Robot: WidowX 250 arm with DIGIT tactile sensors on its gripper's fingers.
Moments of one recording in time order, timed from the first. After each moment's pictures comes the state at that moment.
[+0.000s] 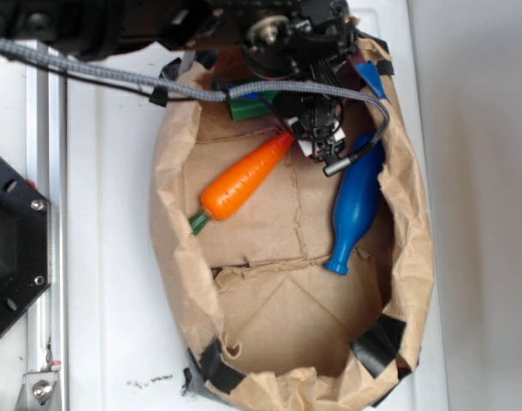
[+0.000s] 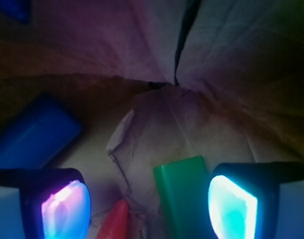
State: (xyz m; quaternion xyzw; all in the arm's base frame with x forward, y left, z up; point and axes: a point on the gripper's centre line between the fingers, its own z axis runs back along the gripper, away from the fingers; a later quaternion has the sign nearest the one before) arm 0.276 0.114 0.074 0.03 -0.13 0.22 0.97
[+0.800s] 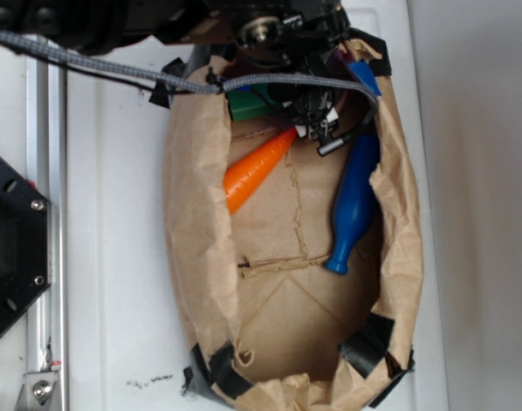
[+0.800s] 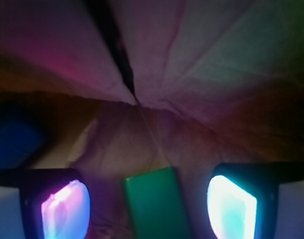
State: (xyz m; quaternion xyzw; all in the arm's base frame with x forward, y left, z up) arm 0.271 0.133 0.062 0.07 -0.14 0.23 0.96
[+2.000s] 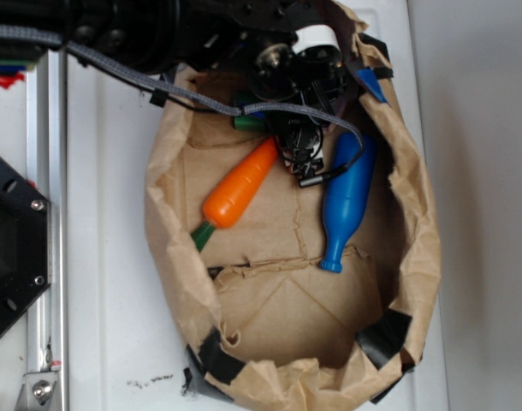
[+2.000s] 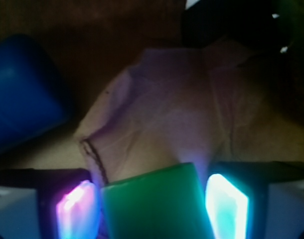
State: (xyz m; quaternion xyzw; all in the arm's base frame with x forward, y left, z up) arm 0.276 0.111 0.016 0.01 -0.11 0.11 0.99
